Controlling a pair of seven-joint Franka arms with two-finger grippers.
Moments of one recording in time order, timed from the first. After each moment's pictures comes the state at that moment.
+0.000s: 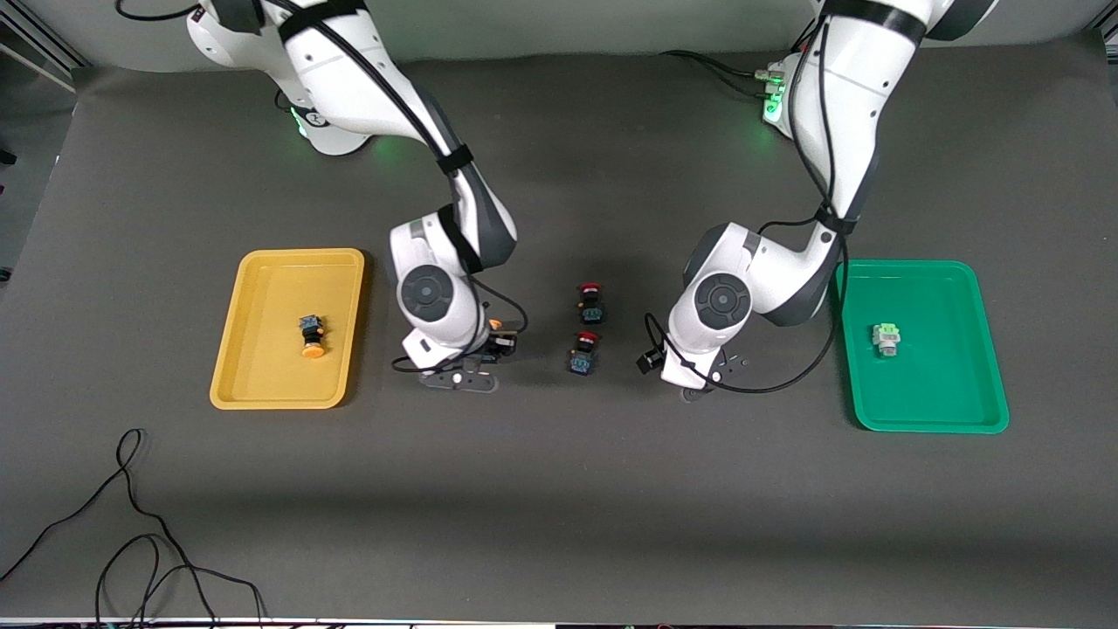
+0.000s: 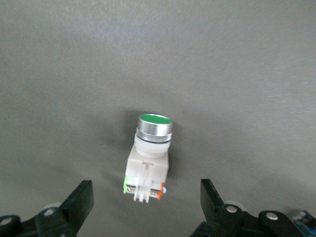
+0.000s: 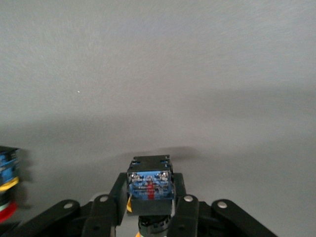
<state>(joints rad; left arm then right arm) -0.42 0.64 -0.12 -1.77 -0.02 2.36 -1.01 0.89 0.65 -0.41 -1.68 0.39 2.18 0.46</state>
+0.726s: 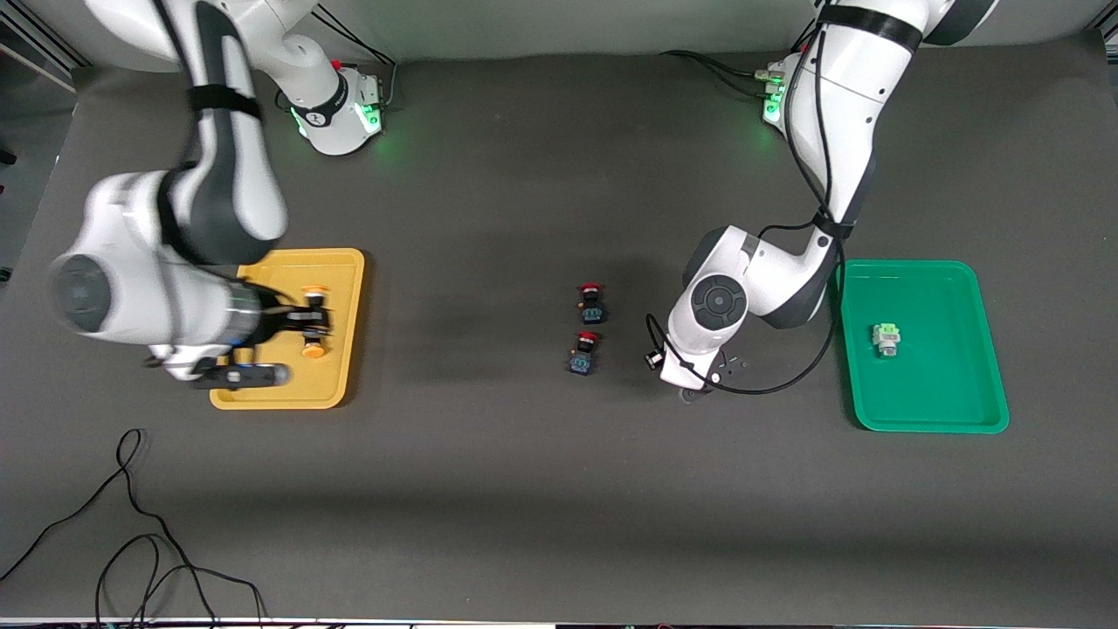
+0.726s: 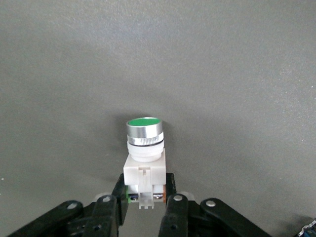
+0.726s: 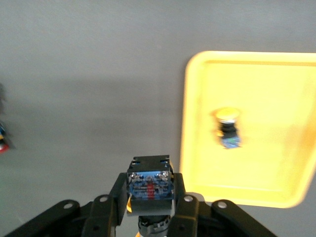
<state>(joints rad) -0.42 0.64 -0.11 -1.77 0.00 2.36 -1.01 0.85 0.39 -0.86 -1.68 0.39 1.65 -0.13</state>
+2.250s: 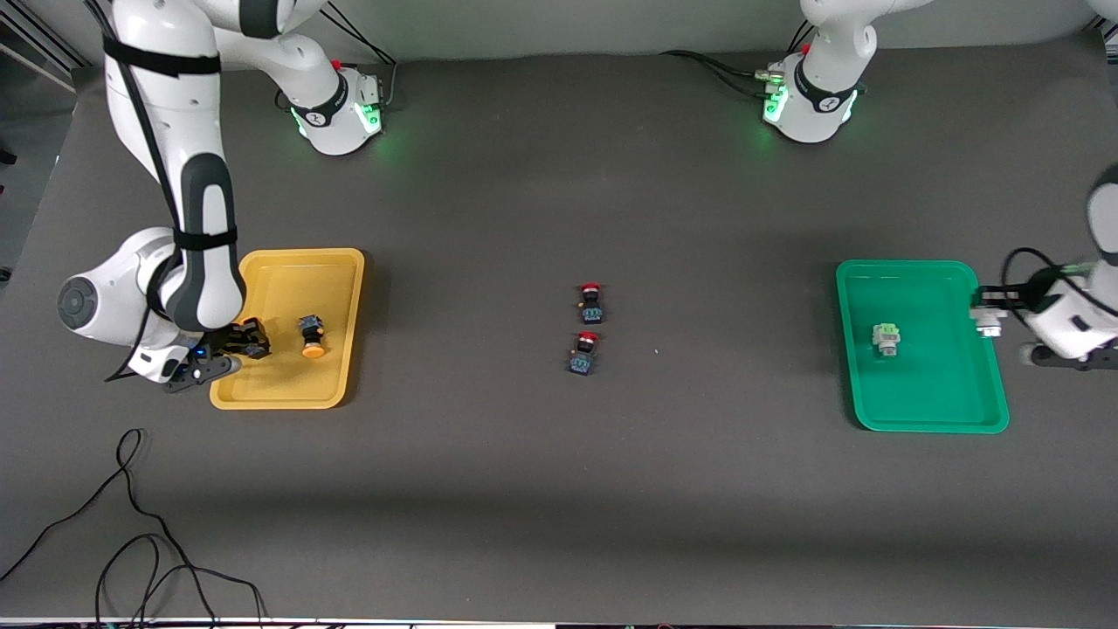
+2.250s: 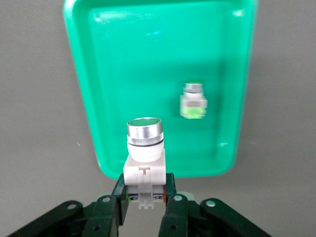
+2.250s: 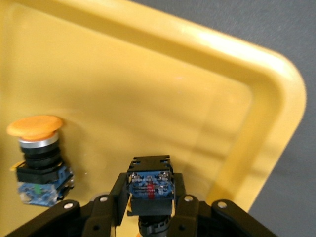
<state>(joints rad) 0.33 0.29 -0.08 -1.82 0.10 1.83 0.29 0.68 0.65 -0.89 -2.10 0.71 2.24 -0.99</state>
